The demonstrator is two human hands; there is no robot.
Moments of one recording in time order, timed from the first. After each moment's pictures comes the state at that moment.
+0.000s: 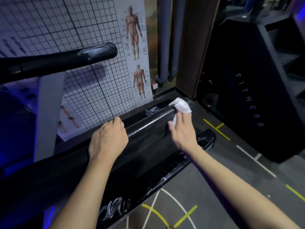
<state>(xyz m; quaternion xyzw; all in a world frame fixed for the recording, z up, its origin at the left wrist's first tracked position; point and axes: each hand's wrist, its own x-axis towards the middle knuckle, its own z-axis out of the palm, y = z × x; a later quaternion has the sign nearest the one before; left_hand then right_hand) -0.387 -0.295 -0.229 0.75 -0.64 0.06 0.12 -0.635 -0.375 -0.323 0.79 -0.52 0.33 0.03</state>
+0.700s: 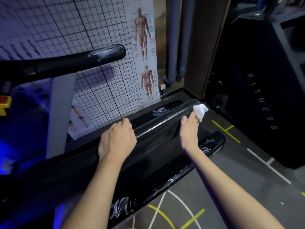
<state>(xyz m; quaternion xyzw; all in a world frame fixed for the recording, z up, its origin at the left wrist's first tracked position) -0.390 -0.295 -0.225 0.76 -0.64 0.06 0.12 -0.605 -0.385 -0.318 0.55 -0.63 0.48 -0.27</state>
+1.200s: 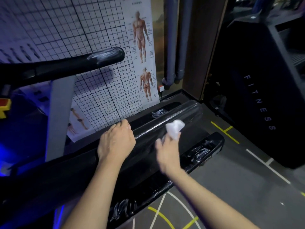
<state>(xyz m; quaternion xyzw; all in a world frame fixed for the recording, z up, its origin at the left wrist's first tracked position) -0.390 -0.293 -0.225 0.76 -0.64 0.06 0.11 -0.547 -0.314 -0.337 0.65 -0.56 0.44 -0.27</state>
